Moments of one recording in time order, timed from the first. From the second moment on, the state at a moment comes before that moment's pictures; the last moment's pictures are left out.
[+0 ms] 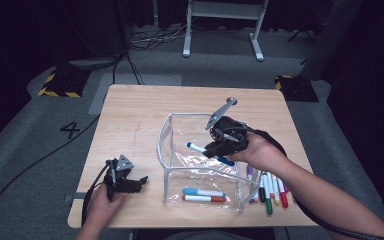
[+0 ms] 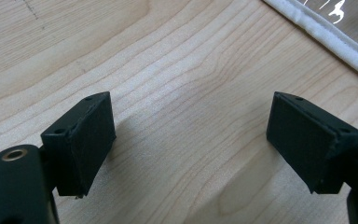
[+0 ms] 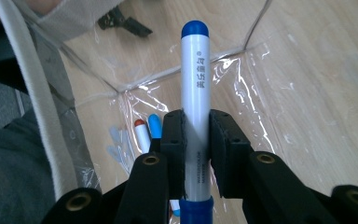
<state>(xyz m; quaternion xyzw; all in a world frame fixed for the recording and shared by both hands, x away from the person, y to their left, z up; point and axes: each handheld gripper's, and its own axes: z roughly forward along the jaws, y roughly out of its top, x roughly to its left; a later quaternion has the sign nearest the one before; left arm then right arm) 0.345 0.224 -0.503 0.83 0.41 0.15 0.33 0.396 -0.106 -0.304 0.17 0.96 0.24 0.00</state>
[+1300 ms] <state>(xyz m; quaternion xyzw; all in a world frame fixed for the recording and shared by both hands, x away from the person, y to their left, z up) 0.345 0.224 -0.503 0.83 0.41 0.15 0.33 0.397 -0.052 -0.387 0.11 0.98 0.10 -0.09</state>
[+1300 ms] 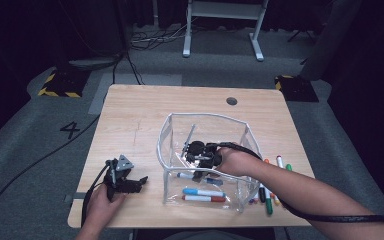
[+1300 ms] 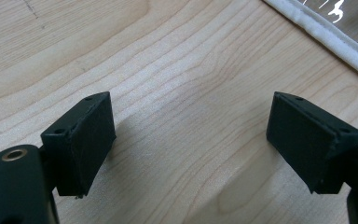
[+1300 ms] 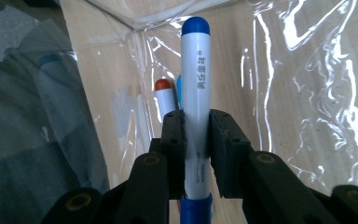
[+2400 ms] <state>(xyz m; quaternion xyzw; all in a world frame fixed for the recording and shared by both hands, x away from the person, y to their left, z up) 0.345 0.224 -0.503 0.83 0.41 0.15 0.33 0.404 -0.047 -0.415 0.17 0.98 0.03 -0.13</state>
